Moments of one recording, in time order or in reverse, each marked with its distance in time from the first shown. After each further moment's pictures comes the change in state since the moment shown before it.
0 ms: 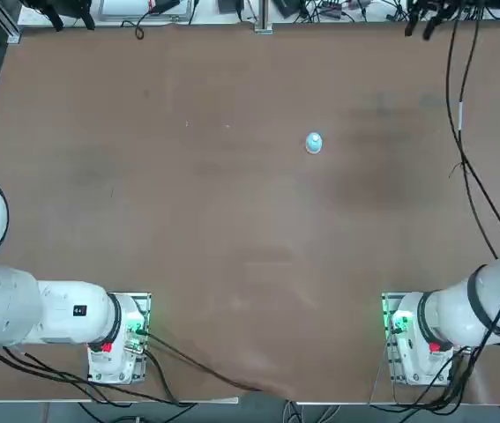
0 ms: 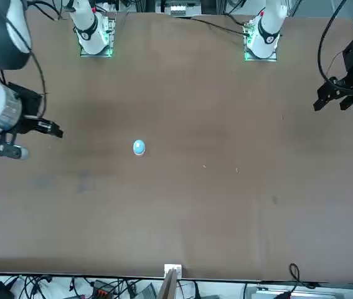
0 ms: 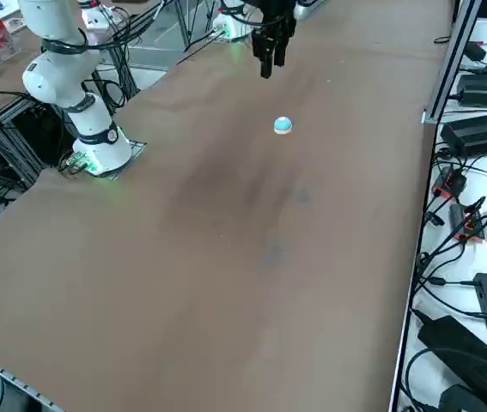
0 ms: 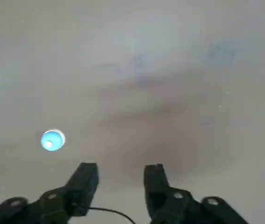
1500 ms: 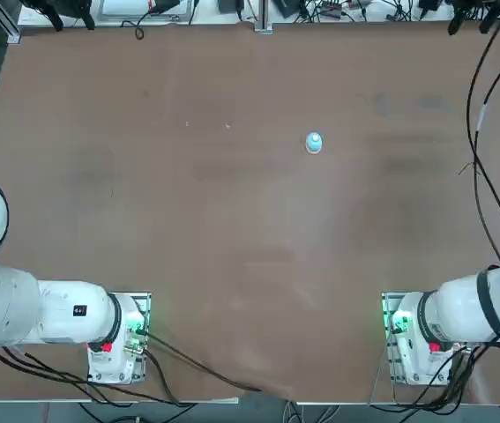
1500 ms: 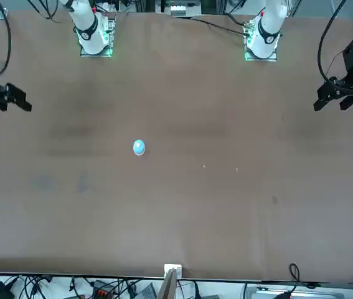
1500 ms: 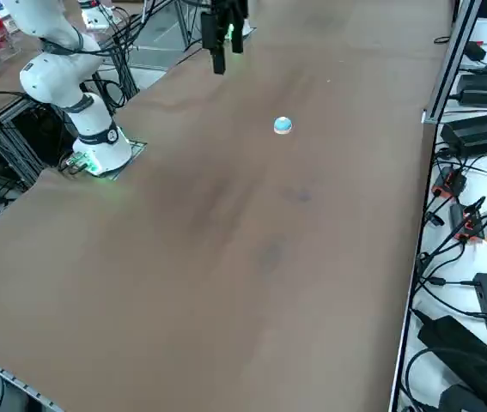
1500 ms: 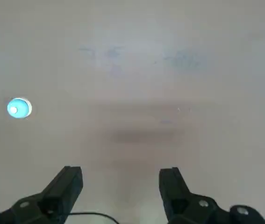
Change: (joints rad) arm -0.117 -0.275 0.021 -0.225 -0.080 0.010 -0.303
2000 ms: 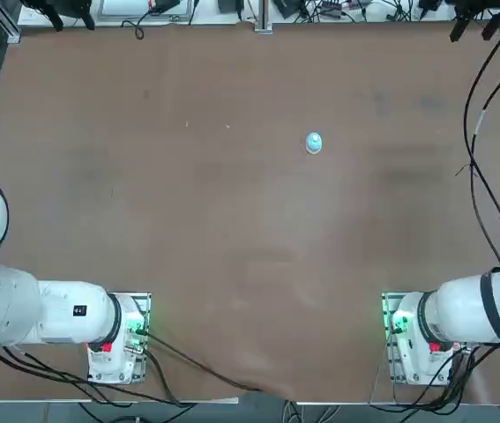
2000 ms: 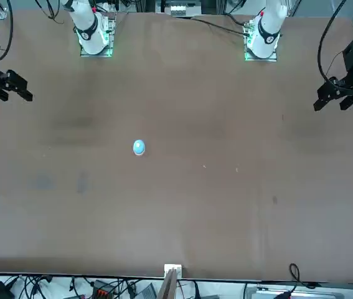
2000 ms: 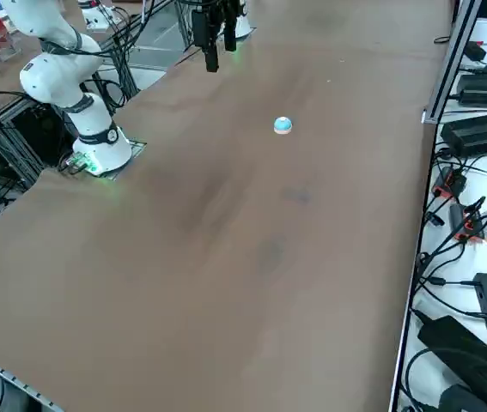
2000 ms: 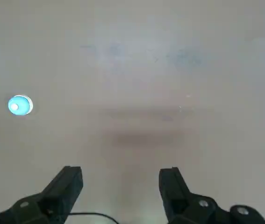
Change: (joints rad) arm 0.000 -0.027 0.003 -0.047 0.005 0.032 0.000
